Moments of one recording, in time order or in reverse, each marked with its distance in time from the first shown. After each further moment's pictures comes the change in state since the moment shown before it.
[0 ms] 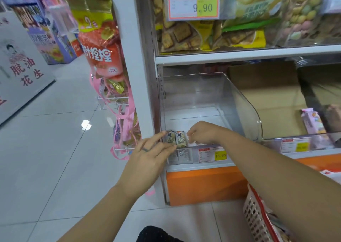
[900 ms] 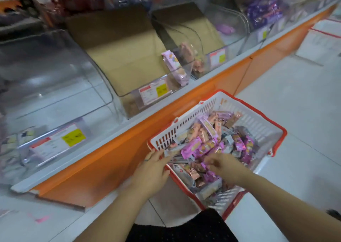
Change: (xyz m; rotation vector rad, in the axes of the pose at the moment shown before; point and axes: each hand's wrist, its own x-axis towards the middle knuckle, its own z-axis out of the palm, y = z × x) left_hand 0.046 0.246 0.155 -0.491 -0.852 0.101; right_hand -0.230 0.322 0.113 0.219 0.301 0.467
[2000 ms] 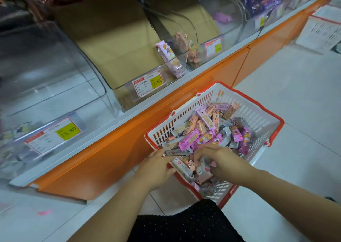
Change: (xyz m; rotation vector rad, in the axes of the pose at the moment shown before) left_hand 0.003 0.016 0.003 -0.035 -0.237 -0.064; right_hand -0.028 -0.017 -0.008 -0.106 -0.013 -0.315
